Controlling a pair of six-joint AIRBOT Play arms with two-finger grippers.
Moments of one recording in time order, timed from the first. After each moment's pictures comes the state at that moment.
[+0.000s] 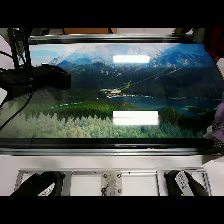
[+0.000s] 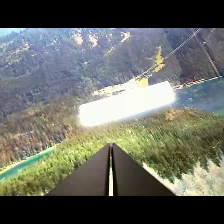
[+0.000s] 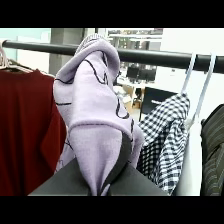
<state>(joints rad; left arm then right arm) -0.40 -0.96 1.44 1.57 -1.13 -1.66 -0.75 -0.89 1.67 -1.55 0.42 1.47</state>
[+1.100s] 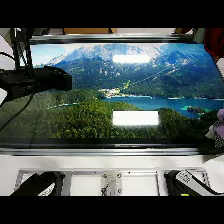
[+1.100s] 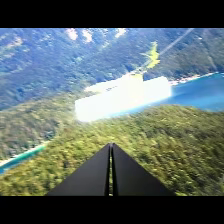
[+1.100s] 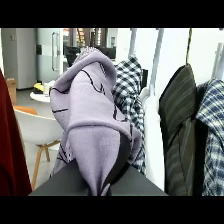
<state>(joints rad) -0.40 -0.96 1.44 1.53 -1.15 -1.67 -0.93 -1.15 1.79 -1.58 0.35 1.56</state>
